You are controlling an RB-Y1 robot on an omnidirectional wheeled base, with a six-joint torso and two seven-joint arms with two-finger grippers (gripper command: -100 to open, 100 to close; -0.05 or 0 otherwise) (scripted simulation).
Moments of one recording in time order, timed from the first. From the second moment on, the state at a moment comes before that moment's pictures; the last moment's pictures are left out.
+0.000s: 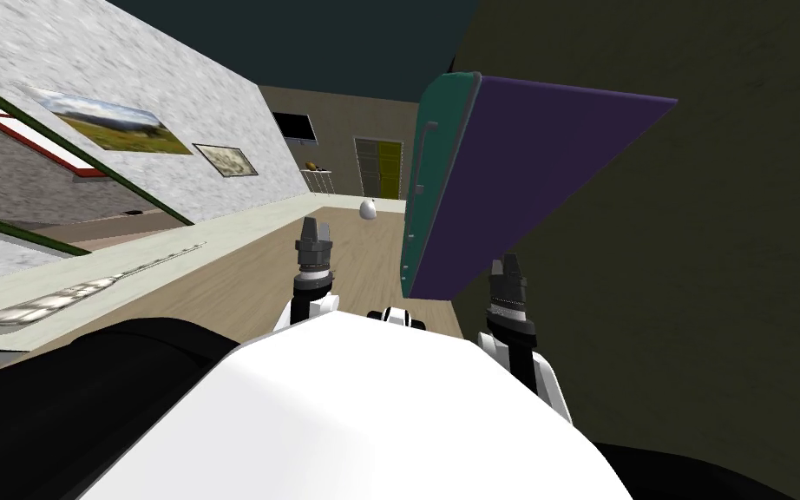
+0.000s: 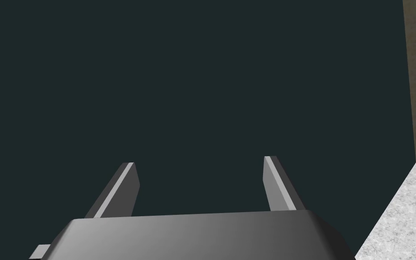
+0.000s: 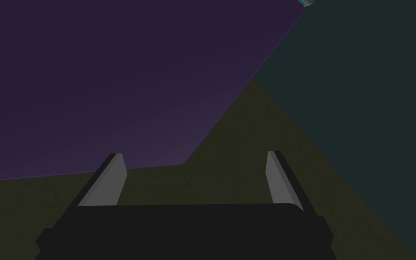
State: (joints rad) left arm 0.54 -0.01 0.07 -2.35 -0.10 -0.65 -0.15; right arm 0.57 -0.15 -0.16 -2.33 0.17 -0.43 0.00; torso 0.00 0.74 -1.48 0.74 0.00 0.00
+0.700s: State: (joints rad) left arm 0.54 -0.01 0.07 -2.35 -0.10 -0.65 -0.15; right arm 0.65 -0.21 -0.36 -2.37 0.23 -0.43 0.03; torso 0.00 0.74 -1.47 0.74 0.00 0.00
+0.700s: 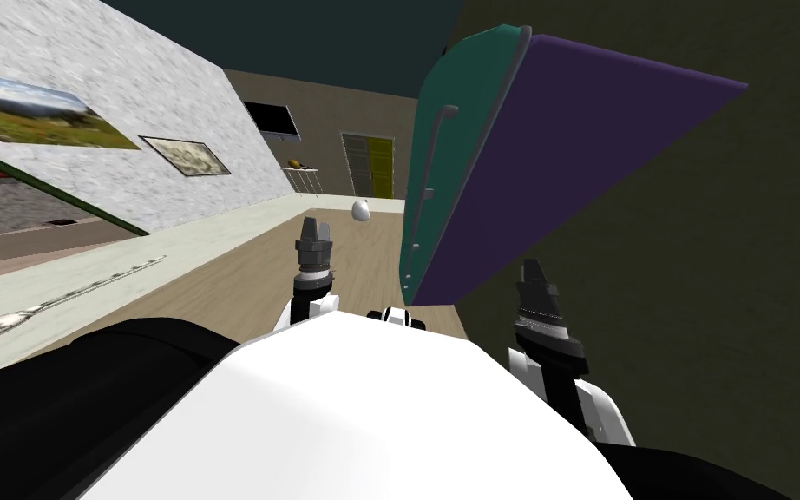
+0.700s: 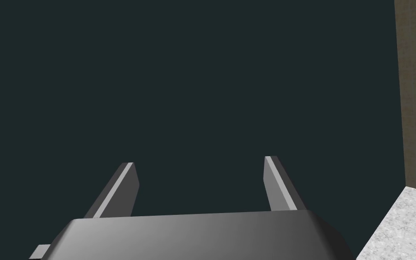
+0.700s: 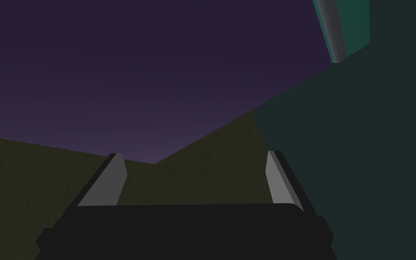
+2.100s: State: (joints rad) left arm 0.54 -0.01 0.07 -2.35 -0.10 -0.65 -0.15; right arm 0.79 -0.30 -0.72 -2.40 0.36 -0.44 0.10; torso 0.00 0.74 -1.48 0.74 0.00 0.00
